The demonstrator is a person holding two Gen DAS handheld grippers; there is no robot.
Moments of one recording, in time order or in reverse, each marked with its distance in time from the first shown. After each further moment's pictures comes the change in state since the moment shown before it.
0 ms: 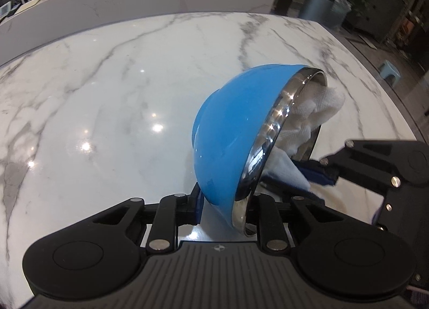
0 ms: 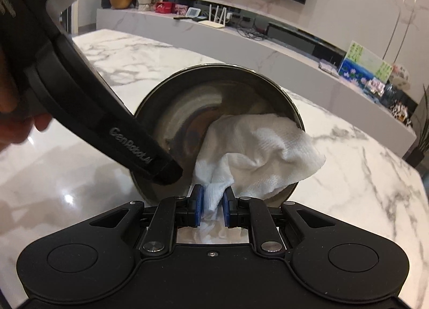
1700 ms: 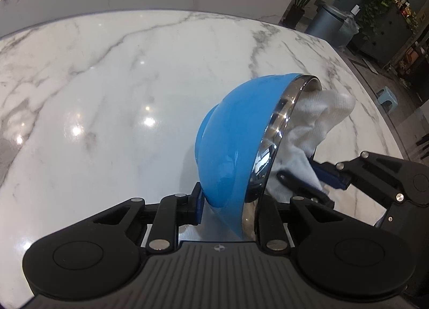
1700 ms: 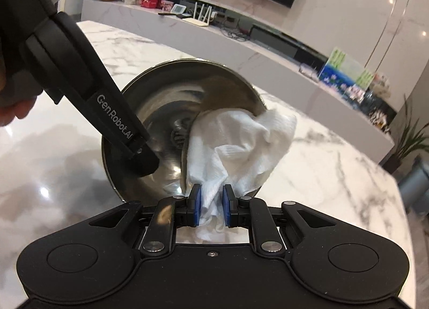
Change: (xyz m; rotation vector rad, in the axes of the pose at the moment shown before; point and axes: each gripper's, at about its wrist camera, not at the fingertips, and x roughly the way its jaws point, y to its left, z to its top) left arm 0.003 0.022 0.002 -0.173 0.005 -0.078; right arm -0.008 -0.002 -0.008 -0.036 -0.004 -0.111
